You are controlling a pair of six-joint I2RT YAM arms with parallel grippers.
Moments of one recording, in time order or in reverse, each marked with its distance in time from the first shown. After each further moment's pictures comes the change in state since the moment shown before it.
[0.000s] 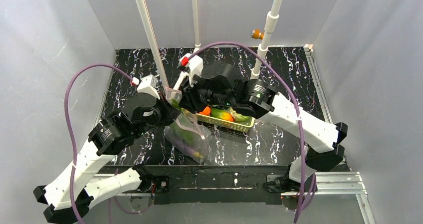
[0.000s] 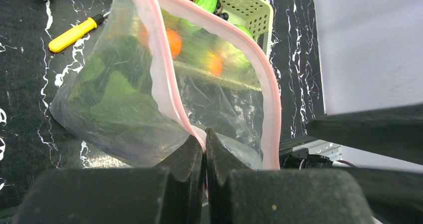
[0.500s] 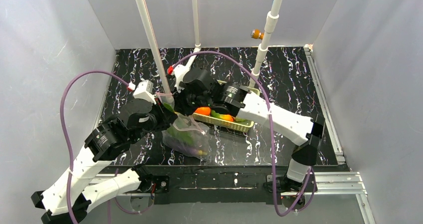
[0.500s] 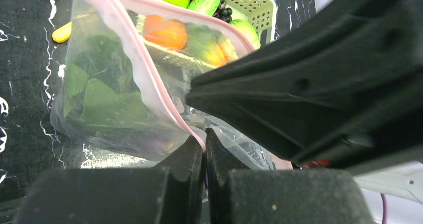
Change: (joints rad) left arm 0.000 -0.070 -0.062 -0.001 0.002 -0.016; right arm -0.033 0.125 -0.108 0.100 -0.039 0.020
